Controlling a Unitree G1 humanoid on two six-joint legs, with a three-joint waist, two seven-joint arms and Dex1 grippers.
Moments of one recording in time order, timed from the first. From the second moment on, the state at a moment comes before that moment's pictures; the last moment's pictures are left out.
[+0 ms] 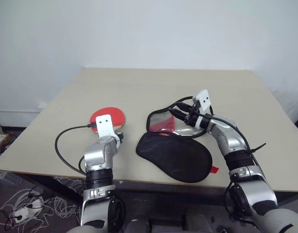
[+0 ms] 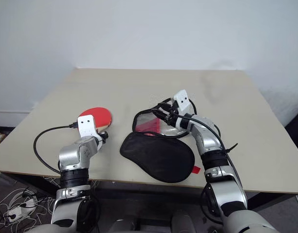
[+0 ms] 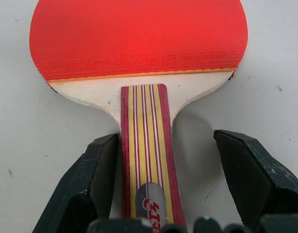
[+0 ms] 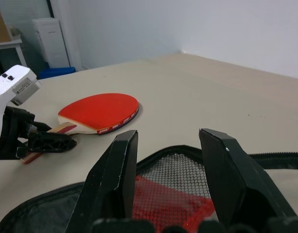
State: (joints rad) left arm -0.51 0.06 0.32 0.12 -0.06 0.99 0.18; right arm -0.71 -0.21 0.03 0.52 0.23 0.16 0.82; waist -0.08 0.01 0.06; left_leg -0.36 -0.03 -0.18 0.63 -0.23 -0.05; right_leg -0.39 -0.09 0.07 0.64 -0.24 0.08
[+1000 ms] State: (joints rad) left arm -0.52 0.10 0.32 0.15 -0.09 0.96 0.18; right arm -0.70 -0.21 0.03 0.52 0.23 0.16 0.81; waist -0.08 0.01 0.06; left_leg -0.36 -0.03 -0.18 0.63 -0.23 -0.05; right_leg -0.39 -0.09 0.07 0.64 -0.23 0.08
